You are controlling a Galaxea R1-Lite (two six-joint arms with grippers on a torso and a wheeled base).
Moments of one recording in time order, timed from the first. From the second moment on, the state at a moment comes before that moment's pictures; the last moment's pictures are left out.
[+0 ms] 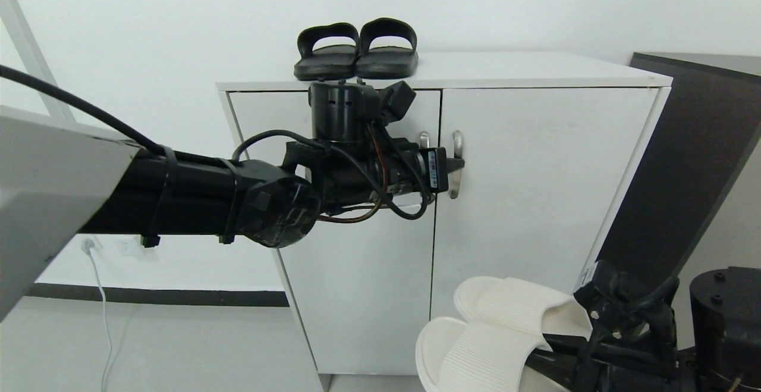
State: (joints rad) left arm -0.66 1.97 -1.40 -0.44 -0.31 -0.27; right arm 0.79 1.44 -0.35 -0.69 0.09 0.02
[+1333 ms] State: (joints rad) left arm -0.64 1.70 -1.03 -0.60 -0.32 -0.31; right arm 0.83 1.38 -0.27 -0.69 0.19 -0.03
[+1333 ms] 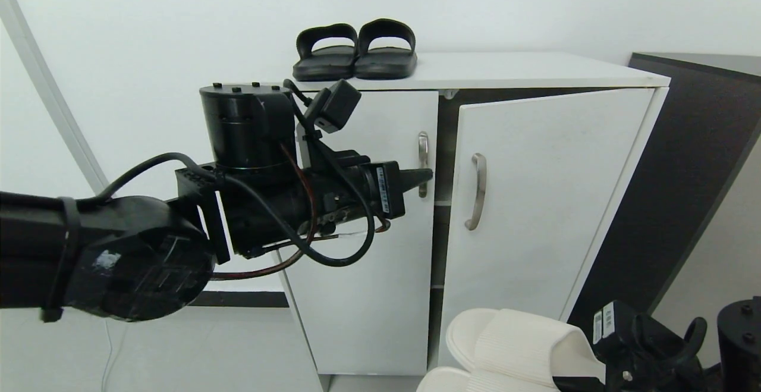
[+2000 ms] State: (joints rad) left arm -0.63 1.94 -1.20 -0.76 -0.33 -0.35; right arm 0.84 1.39 -0.26 -0.69 0.19 -0.04
